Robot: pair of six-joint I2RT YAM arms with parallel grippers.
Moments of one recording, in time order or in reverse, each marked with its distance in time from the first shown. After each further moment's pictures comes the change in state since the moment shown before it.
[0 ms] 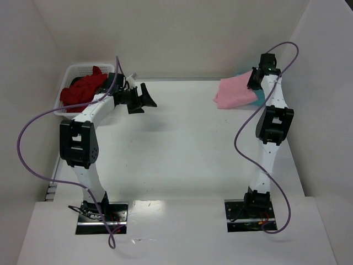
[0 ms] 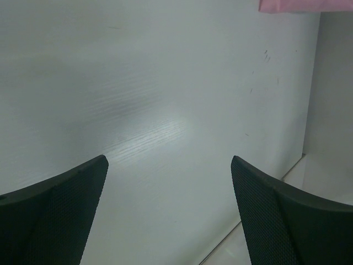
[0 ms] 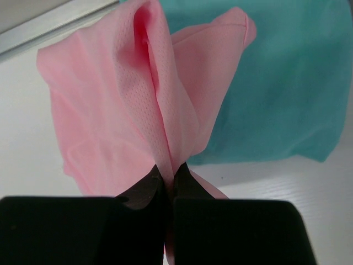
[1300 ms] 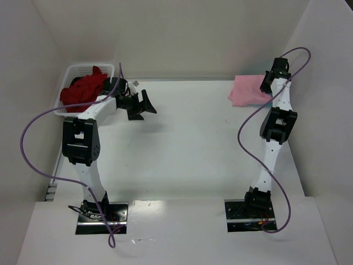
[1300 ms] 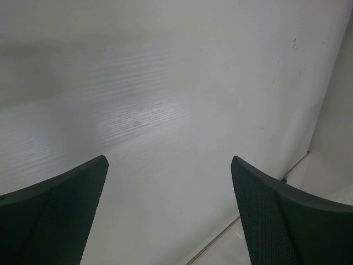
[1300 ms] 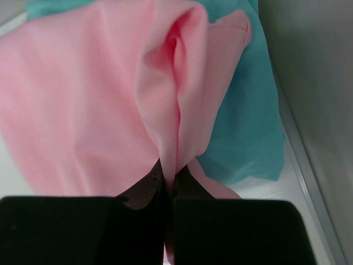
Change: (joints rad) left arm 0.000 0.046 -0.027 -0.057 -0.022 -0.004; right arm -0.118 0.176 0.210 -0.033 0.049 -0.054
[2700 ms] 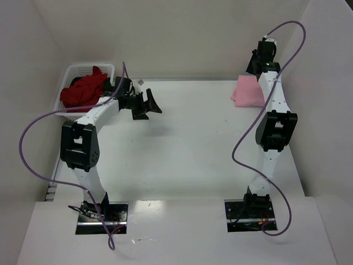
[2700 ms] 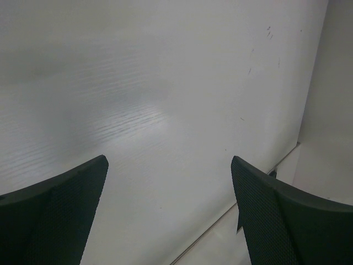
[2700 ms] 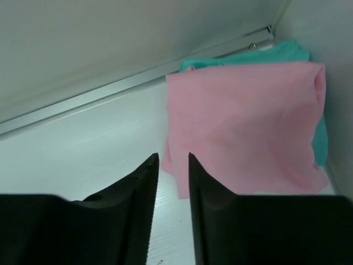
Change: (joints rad) left arm -0.066 -0.078 -0.030 0.020 -0.001 -0.051; right arm 0.205 -0.408 -0.316 0.206 0.132 0.050
